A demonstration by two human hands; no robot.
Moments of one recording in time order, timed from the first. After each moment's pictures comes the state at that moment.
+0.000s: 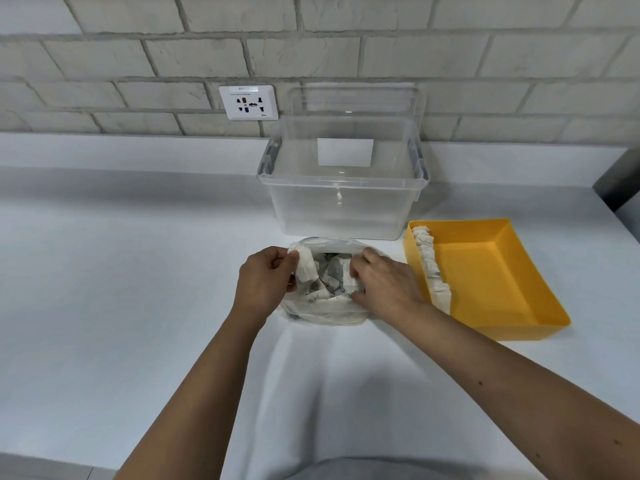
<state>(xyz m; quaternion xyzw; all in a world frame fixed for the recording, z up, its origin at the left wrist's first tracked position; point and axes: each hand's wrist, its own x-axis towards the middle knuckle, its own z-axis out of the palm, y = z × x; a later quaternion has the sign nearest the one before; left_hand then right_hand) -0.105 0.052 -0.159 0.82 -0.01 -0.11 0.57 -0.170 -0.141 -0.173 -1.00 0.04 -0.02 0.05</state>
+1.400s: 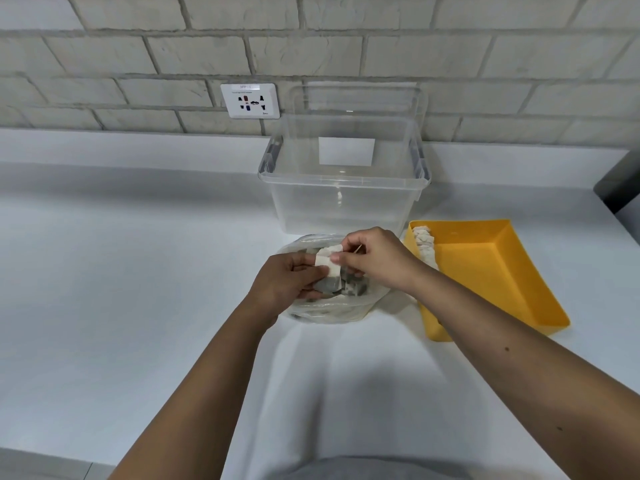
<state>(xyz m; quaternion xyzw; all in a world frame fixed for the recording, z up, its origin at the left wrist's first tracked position) -0.114 0.037 -0.148 0.71 -0.04 -0.28 0.64 -0.149 -0.147 -0.133 -0.90 0.04 0.00 0.44</state>
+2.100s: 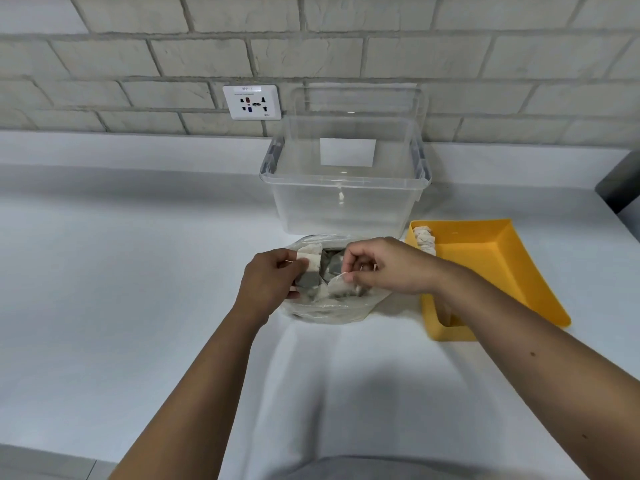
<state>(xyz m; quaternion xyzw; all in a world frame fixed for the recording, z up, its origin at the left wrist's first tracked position) -0.107 0.051 -0.155 0.79 -0.03 -0.17 0.59 -0.166 -0.161 -0.115 -0.91 -0.08 0.12 0.39</state>
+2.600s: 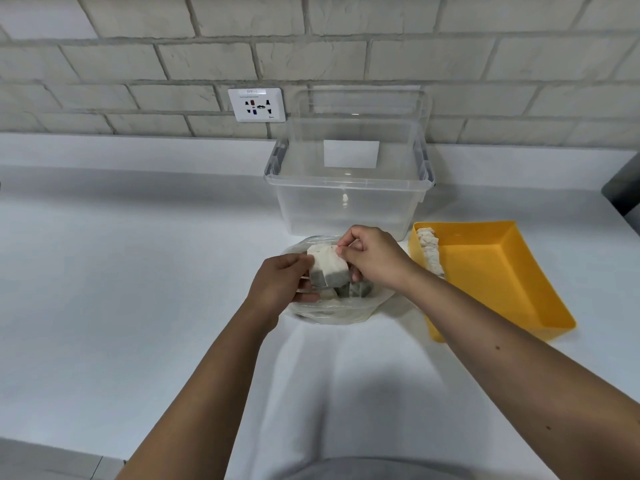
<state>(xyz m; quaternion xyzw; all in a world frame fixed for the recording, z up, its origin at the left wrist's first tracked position) -0.118 0.043 -0.144 0.72 0.01 -0.24 0.65 -0.144 -0.136 -0.137 -0.88 0.08 0.00 0.47</state>
